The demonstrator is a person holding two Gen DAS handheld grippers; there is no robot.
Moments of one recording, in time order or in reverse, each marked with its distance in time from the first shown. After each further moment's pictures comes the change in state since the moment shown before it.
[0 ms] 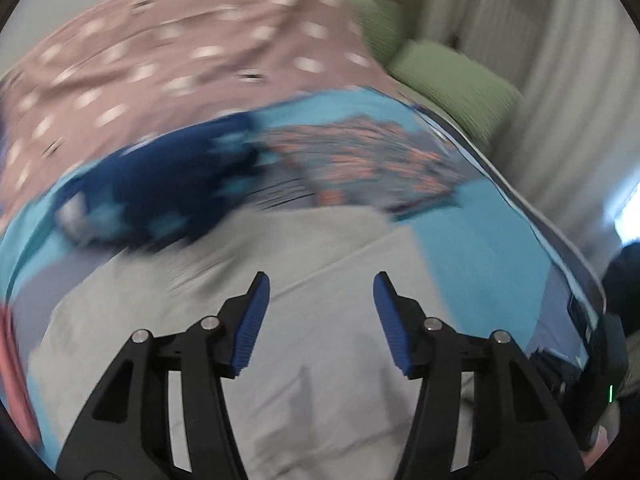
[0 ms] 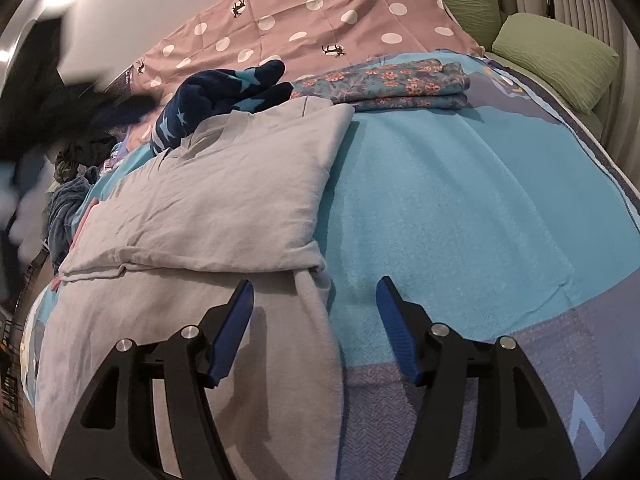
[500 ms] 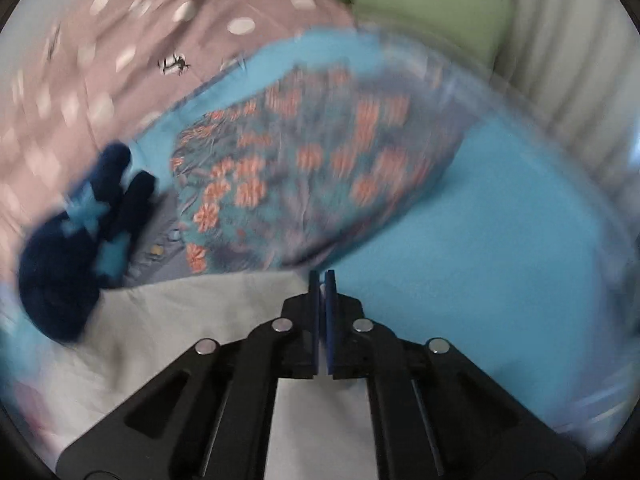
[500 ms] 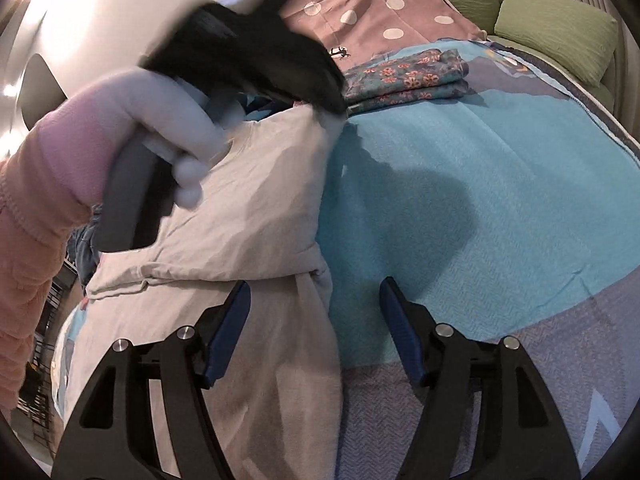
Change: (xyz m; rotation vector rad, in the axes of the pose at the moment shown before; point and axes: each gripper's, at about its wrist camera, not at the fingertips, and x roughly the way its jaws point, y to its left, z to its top) left arm 0.102 -0.062 0.056 0.062 0.137 -0.012; right arm -0.004 -0.014 -0.001 0.080 -0.020 0.101
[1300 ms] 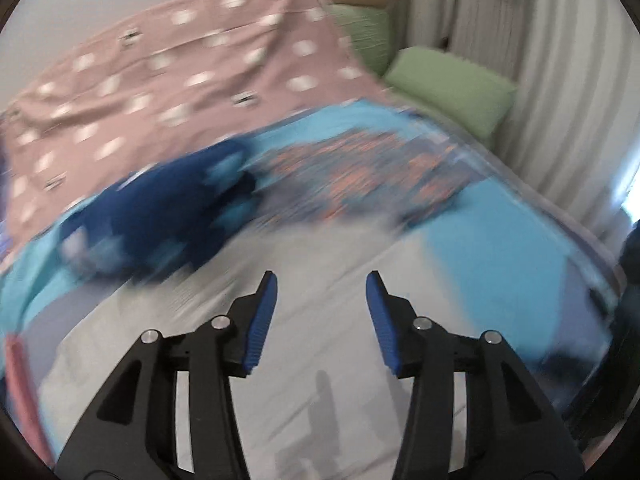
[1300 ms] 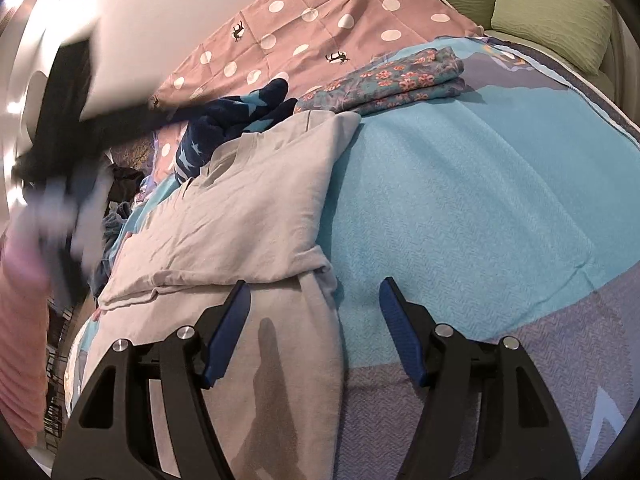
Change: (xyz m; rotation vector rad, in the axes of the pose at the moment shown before) left arm -0.102 0.093 -0.114 -0.044 -0.224 0.133; right arm -0.008 -0.007 -0.002 0.046 -0.028 0.023
